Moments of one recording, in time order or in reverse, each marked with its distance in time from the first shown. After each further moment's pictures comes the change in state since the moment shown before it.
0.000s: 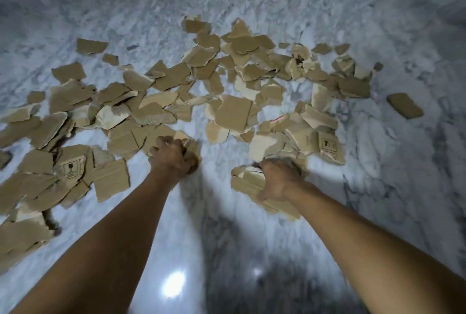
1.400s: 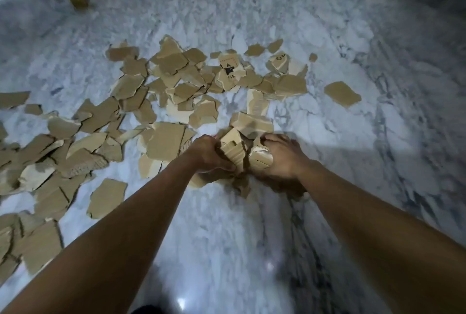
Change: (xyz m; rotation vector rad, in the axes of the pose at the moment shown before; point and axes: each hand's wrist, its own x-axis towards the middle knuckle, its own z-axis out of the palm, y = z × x) left_hand -0.007 0.263 -0.026 -0.173 -0.343 0.472; right_hand 0.024 0.209 -0.039 0.237 0.184 0.050
